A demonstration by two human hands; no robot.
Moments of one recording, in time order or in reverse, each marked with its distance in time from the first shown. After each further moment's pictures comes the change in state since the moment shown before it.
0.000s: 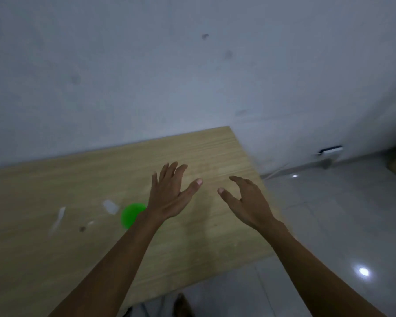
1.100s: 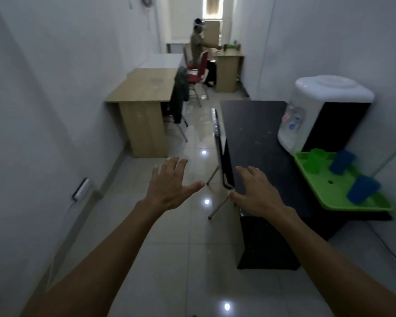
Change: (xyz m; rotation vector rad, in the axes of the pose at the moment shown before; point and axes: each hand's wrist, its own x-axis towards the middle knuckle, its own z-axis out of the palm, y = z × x) left_hand -0.115 0.701 0.335 0.078 -0.469 1.302; right_hand -0.398 0.420 -0.420 -0.233 0.770 0.916
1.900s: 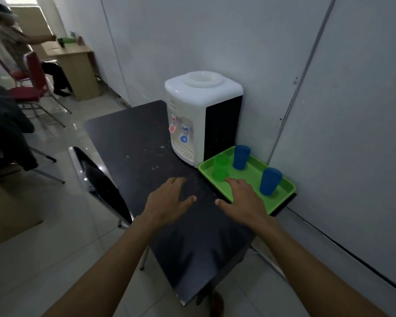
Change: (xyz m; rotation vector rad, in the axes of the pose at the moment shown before) left_hand 0.320 0.185 0.158 -0.178 -0.348 0.565; right_hand 0.145 0.231 -0.040 -0.002 0.238 0.643
